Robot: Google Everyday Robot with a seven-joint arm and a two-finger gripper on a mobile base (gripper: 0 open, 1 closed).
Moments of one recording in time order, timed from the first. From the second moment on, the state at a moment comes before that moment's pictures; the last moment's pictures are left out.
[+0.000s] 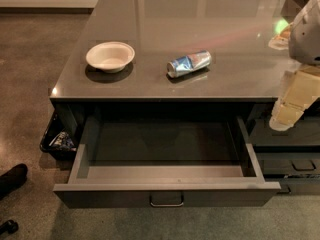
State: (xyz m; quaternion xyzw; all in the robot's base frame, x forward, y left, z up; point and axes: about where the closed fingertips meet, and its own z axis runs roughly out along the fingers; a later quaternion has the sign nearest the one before) arm 0.438 -0.217 0.976 -0.60 0.78 -0.03 0.16
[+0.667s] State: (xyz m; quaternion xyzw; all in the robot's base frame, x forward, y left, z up) arm 0.440 -0.216 0.975 -0.60 0.78 -0.03 0.16
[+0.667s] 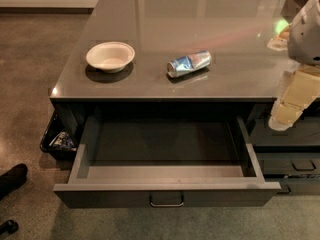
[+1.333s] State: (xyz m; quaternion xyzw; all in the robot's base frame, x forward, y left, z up) arm 0.448 -0.216 0.954 -0.60 0.78 0.03 0.14
